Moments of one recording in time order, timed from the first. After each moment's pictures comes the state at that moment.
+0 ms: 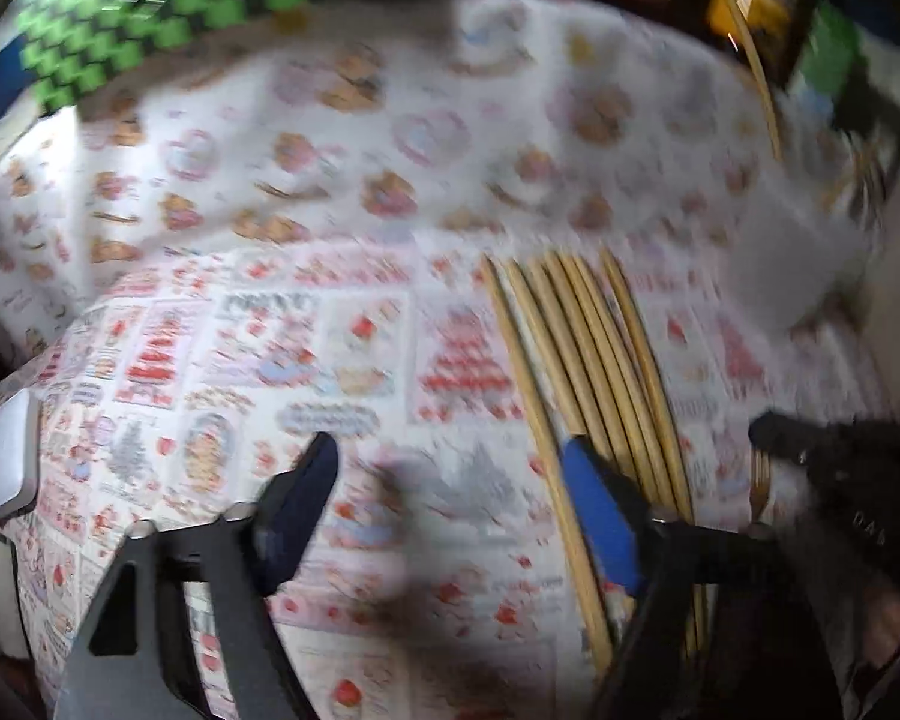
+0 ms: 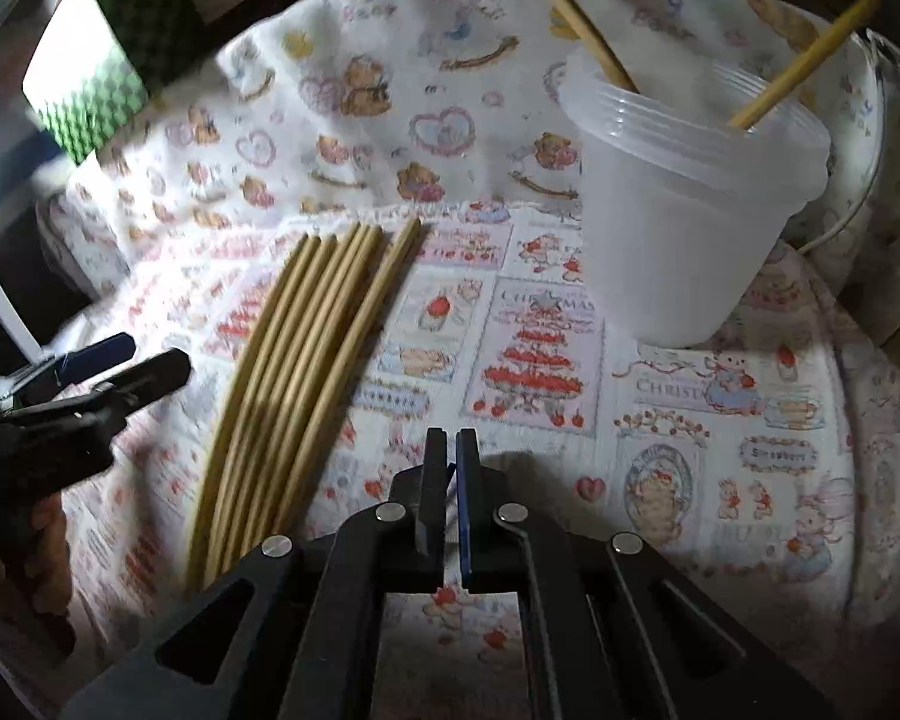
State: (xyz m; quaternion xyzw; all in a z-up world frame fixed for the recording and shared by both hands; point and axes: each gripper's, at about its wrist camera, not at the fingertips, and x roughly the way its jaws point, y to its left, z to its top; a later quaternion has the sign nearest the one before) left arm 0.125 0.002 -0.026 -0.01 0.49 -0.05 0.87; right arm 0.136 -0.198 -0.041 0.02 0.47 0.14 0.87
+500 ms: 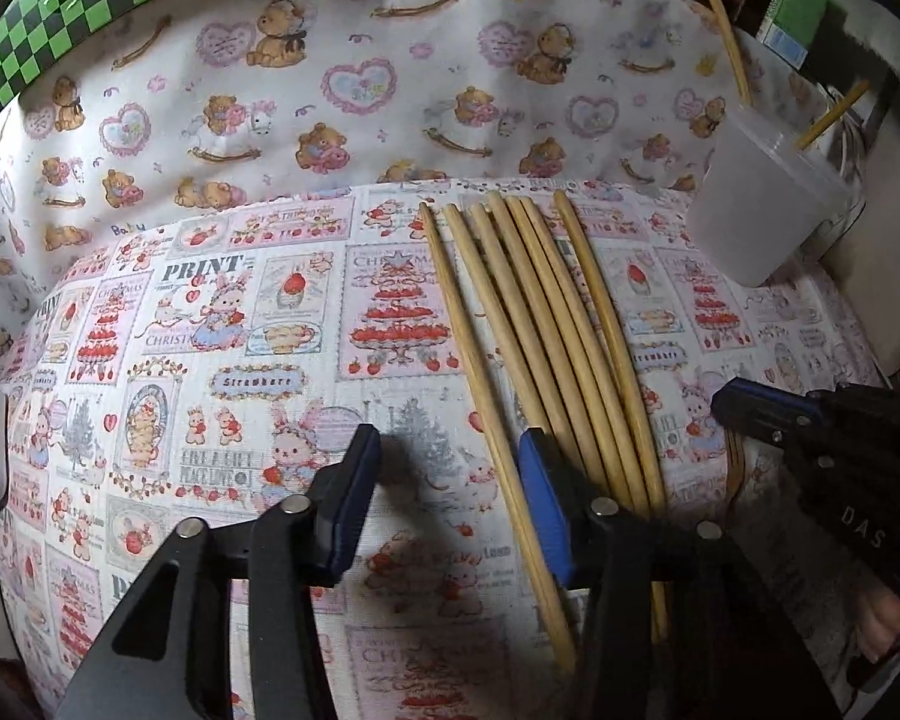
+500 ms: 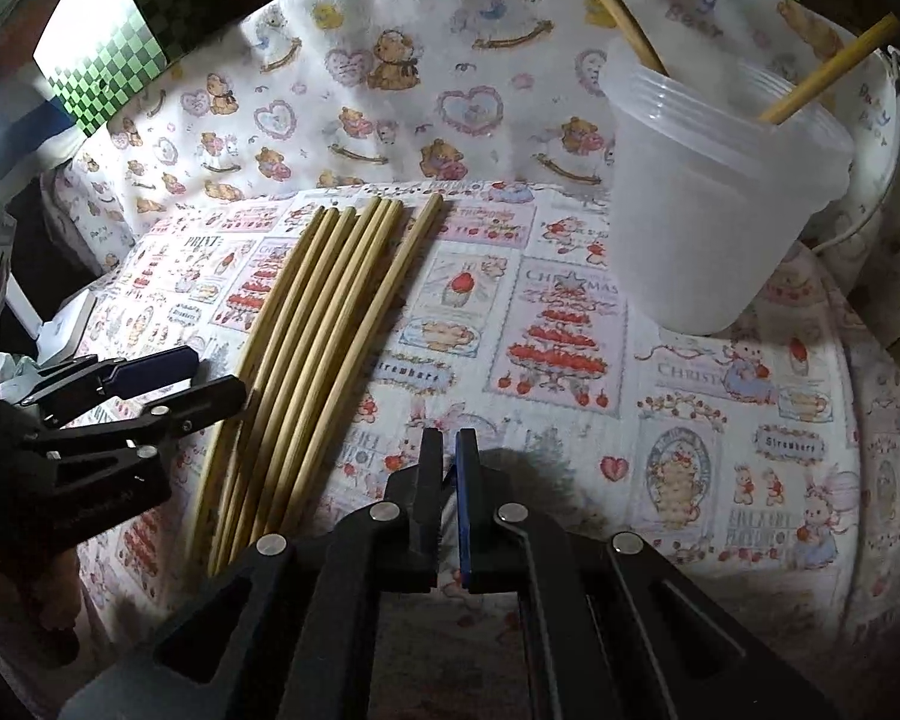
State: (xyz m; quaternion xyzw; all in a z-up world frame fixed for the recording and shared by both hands) left arm 0.118 -0.019 -0.037 0.00 0.51 -0.07 0.86; right arm 0.130 -0.188 -0.042 0.01 0.48 0.16 0.86
